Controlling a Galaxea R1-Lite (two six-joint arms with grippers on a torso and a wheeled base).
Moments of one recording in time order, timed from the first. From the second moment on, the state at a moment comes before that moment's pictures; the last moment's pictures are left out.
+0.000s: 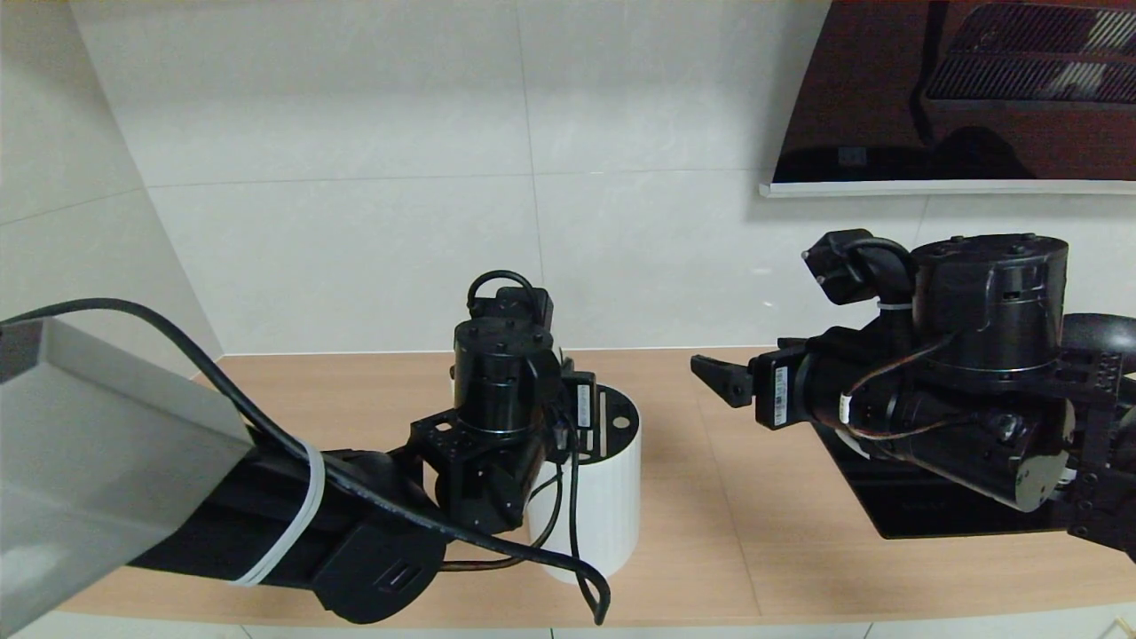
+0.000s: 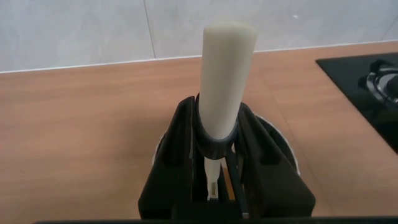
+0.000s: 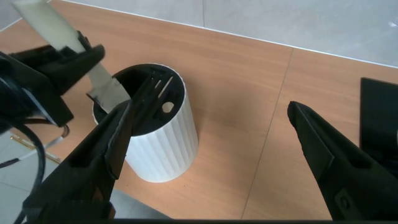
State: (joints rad) left arm -0.73 1.97 -0.90 -0.84 0.59 -0.17; right arm 0.69 1.62 -0.88 -0.50 -0.25 0.14
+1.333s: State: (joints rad) left arm -0.70 1.66 -0.88 -0.83 0.50 -0.13; right arm 0.69 1.55 -0.89 -0.50 -0.24 0.15
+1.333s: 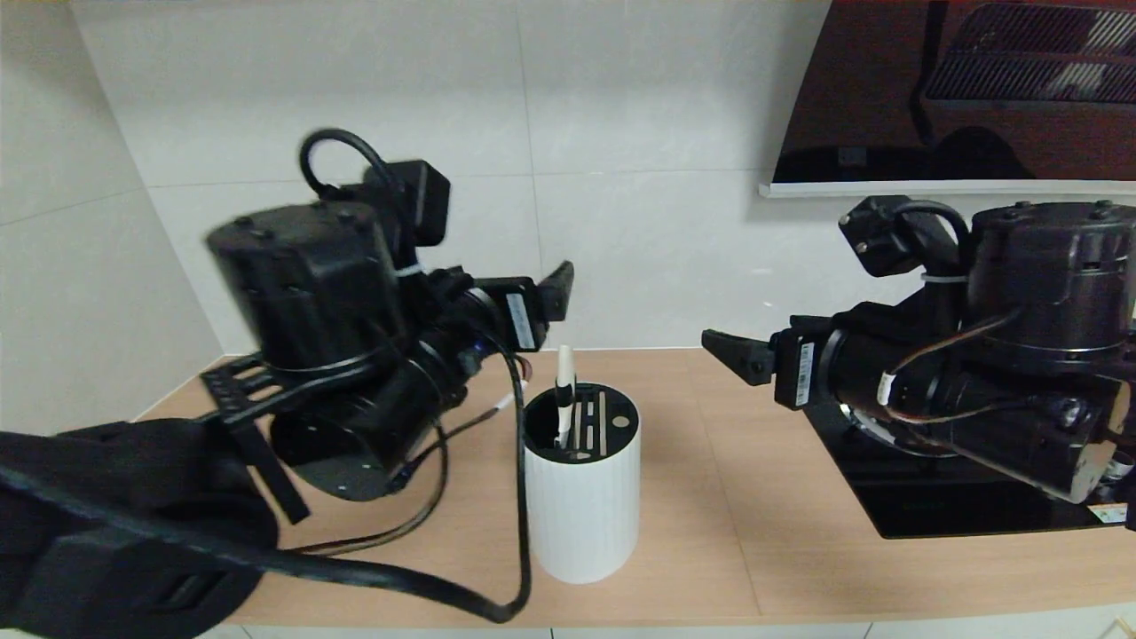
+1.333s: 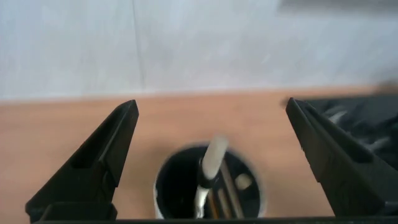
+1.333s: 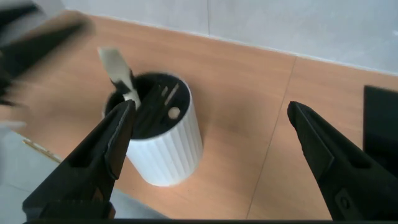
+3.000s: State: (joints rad) left arm -0.01 0.03 -0.23 0.18 0.40 -0.05; right arm 0.01 0.02 -0.48 0.24 -0.22 -0.03
